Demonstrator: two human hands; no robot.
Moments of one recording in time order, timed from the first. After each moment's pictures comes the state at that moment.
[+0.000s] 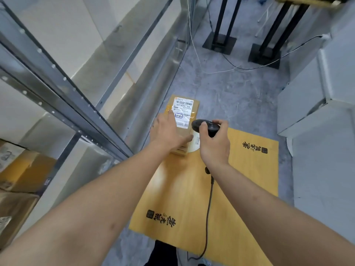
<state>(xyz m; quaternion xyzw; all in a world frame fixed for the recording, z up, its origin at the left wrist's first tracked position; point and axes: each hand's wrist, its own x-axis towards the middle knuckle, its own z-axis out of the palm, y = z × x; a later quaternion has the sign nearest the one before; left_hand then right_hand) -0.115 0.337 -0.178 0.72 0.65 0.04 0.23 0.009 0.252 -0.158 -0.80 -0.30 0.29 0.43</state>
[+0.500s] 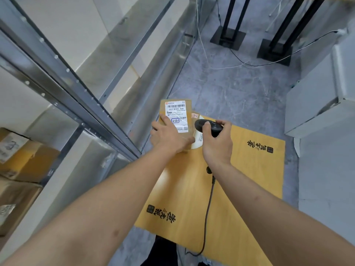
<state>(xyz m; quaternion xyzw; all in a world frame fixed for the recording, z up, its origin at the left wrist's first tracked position) -0.104 0.318 -0.193 0.61 0.75 -0.02 0.27 0.013 0.251 -0.176 -0.80 -0.28 0.31 0.43</state>
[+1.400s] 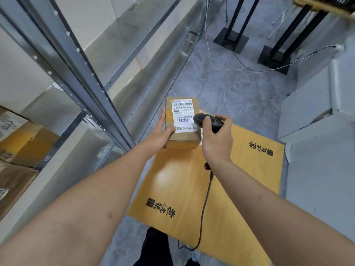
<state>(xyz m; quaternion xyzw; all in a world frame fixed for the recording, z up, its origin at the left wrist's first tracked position) -0.187 0.315 -0.226 0.46 0.58 0.21 0.63 -0.022 0.253 -0.169 -0.79 -0.32 0.30 0.43</state>
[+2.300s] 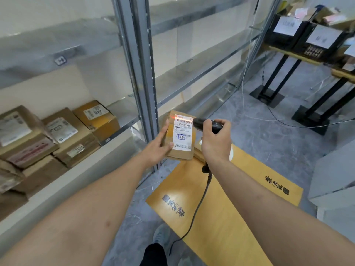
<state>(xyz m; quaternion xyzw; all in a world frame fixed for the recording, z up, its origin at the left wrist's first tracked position) -0.277 0.195 -0.146 0.54 0.61 0.30 0.49 -0.086 0.194 -0.072 -0.70 -0.43 0.36 0.44</state>
